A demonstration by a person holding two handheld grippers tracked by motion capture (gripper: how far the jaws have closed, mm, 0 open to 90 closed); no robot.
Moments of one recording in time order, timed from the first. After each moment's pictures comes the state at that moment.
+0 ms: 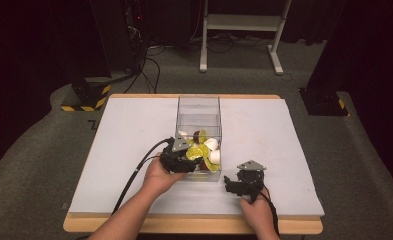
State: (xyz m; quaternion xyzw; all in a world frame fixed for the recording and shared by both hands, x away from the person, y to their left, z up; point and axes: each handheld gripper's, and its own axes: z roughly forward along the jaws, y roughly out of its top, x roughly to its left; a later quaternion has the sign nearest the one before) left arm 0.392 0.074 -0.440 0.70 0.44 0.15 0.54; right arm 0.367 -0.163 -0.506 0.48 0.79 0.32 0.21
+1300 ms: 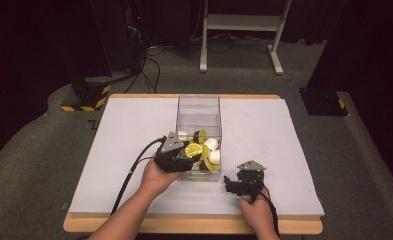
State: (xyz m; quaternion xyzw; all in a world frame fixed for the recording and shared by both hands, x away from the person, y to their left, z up) left arm 0.382 0.086 -0.422 0.66 0.43 0.14 0.61; right arm 0.367 -0.163 -0.506 0.49 0.79 0.32 0.21
